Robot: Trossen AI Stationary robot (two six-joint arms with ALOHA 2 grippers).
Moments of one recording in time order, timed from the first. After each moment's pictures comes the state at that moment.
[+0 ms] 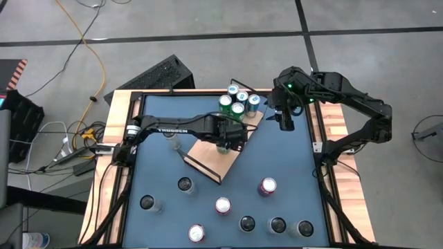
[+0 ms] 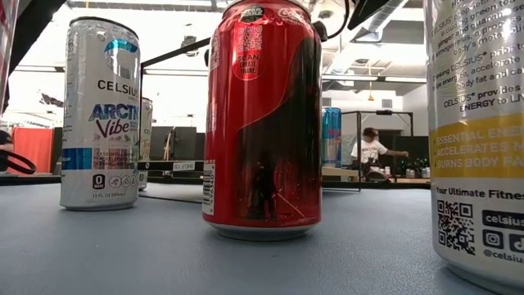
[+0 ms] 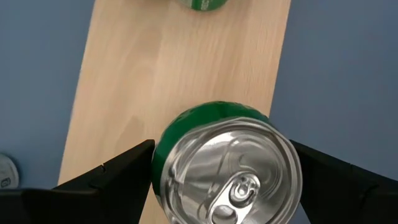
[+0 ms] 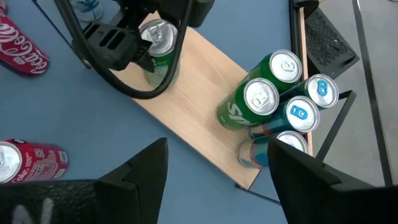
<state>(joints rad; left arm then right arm) 0.02 2.08 2.02 -1.15 -0.30 -1.16 -0.31 1.34 1.69 -1.24 -0.06 -0.42</state>
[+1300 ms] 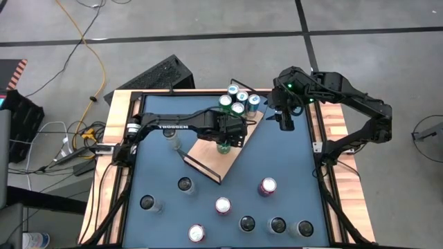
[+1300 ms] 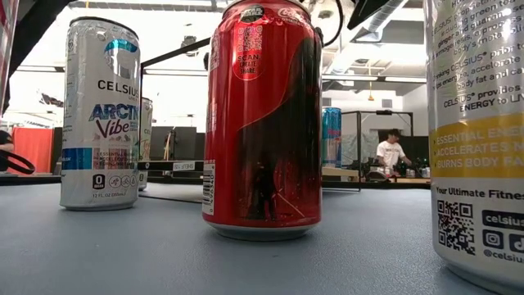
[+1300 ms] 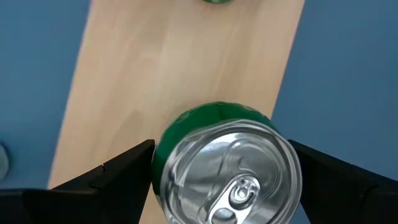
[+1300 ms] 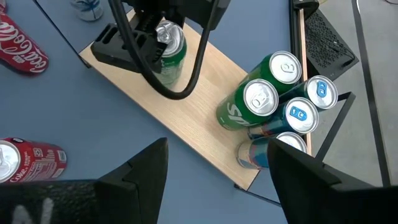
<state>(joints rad) 0.06 2.08 2.02 -1.15 -0.22 -1.21 -0.31 1.34 1.69 -1.23 -0.06 -0.43</state>
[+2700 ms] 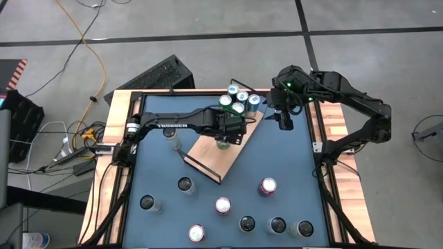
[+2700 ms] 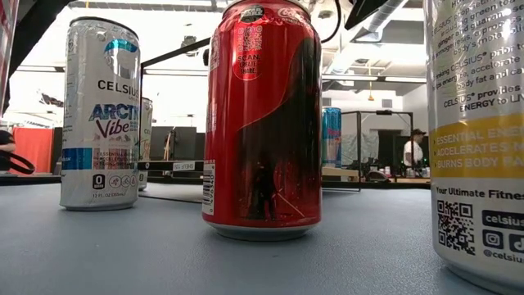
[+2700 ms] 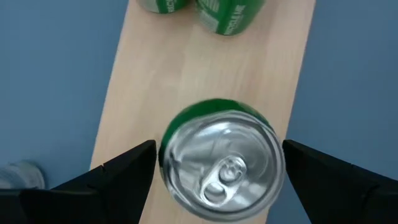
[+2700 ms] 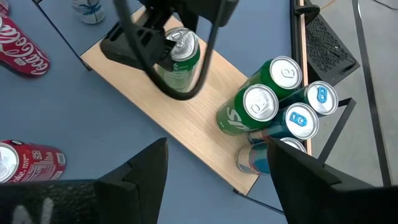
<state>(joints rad) 0.06 2.08 2.05 -1.19 -0.31 -1.13 -0.32 1.35 1.69 -1.22 -0.08 -0.44</state>
